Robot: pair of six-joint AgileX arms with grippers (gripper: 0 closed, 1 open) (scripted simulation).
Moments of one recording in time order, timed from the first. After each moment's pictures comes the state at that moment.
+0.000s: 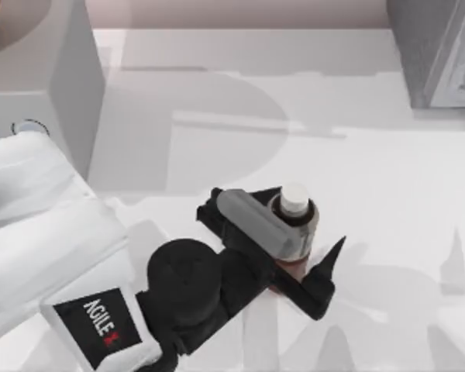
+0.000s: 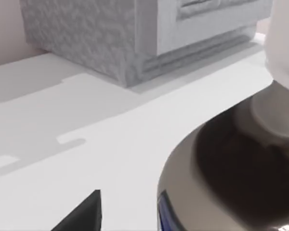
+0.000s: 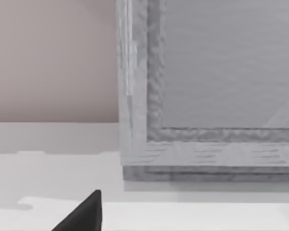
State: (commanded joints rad) left arm -0.90 2.08 0.53 1.45 -0.08 0.01; right arm 0.00 0.00 0.00 0.00 0.00 0.00
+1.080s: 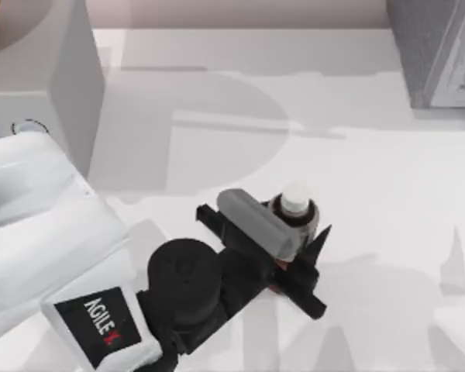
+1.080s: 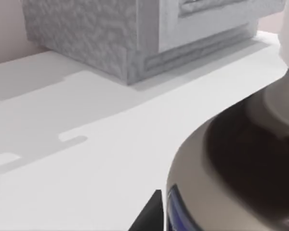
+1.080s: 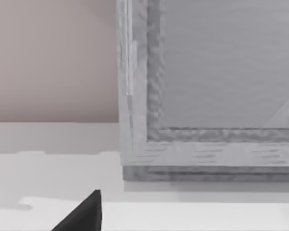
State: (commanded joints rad) left arm -0.90 2.08 0.53 1.45 -0.08 0.01; right arm 0.00 0.00 0.00 0.00 0.00 0.00
